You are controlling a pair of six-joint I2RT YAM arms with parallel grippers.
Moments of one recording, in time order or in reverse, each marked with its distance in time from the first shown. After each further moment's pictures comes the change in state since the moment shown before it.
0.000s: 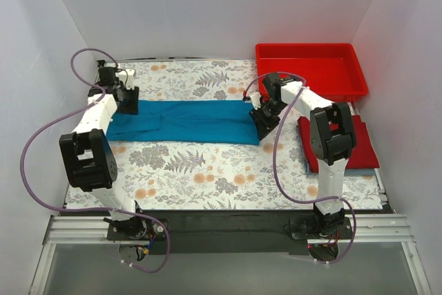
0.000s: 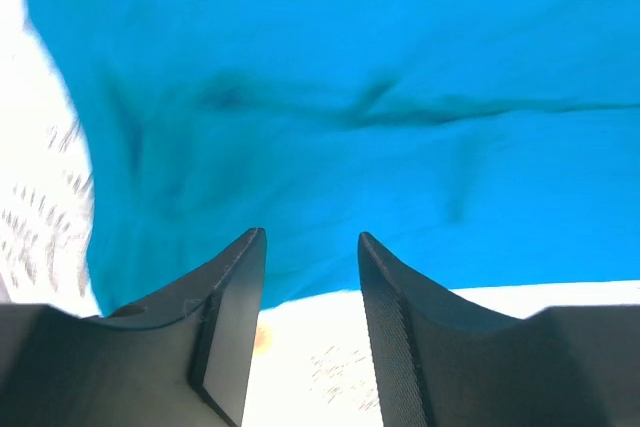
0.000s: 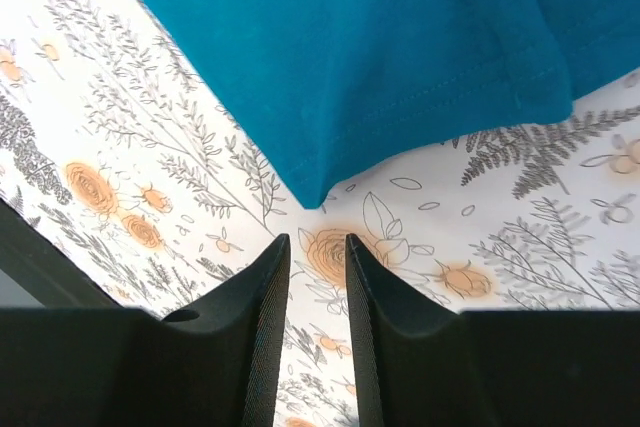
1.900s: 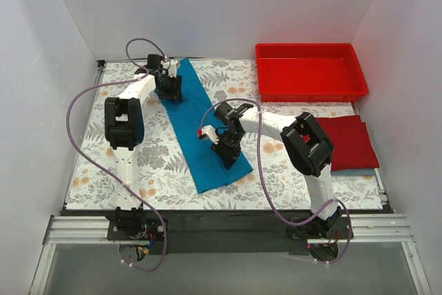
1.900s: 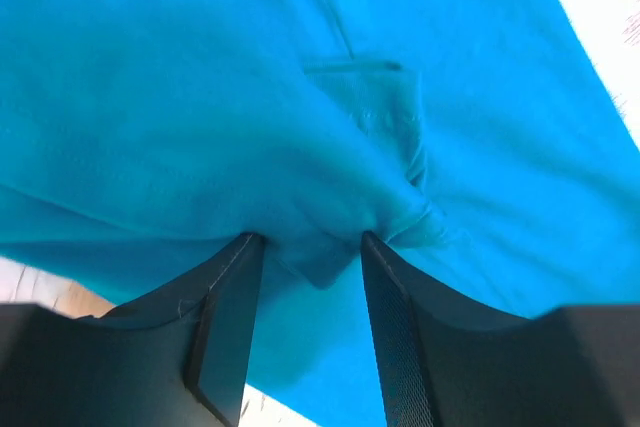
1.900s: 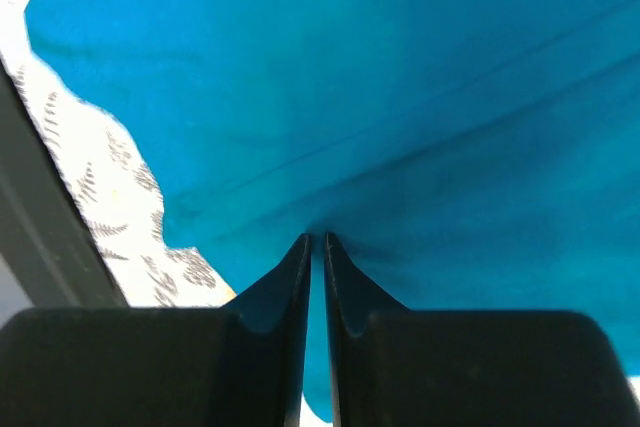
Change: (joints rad) left arm -0.210 0.625 0.563 -0.037 0.207 -0.126; right arm 0.426 0.007 -0.097 0.150 -0.085 -0.080
